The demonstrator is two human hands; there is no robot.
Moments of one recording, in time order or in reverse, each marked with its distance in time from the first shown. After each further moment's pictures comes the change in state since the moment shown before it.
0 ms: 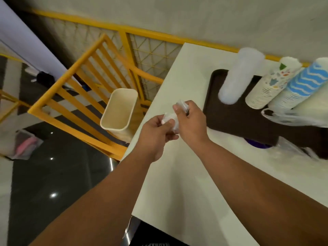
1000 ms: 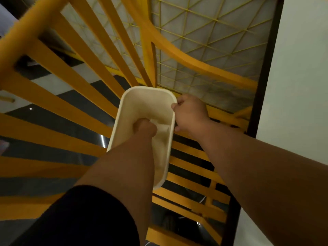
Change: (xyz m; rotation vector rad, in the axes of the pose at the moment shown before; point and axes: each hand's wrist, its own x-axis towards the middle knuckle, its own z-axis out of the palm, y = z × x) left_hand 0.422 -0.118 -0.253 1.208 0.162 -0.420; right_hand 0.248 0.101 0.307 -0.328 -0.232 0.463
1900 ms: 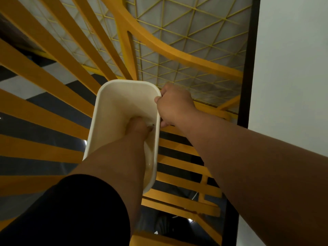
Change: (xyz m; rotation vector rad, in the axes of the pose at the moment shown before) left_hand 0.023 0.010 0.039 -0.359 -0.095 0.078; right_hand 0.001 -0.005 0.000 -0.054 0.003 -0.040
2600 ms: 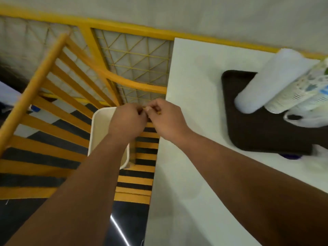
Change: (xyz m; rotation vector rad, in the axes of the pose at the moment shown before) left_hand -0.316 0.157 -0.082 0.399 0.216 0.671; right_hand -0.184 0.000 -0.152 0.139 0.186 -0.313
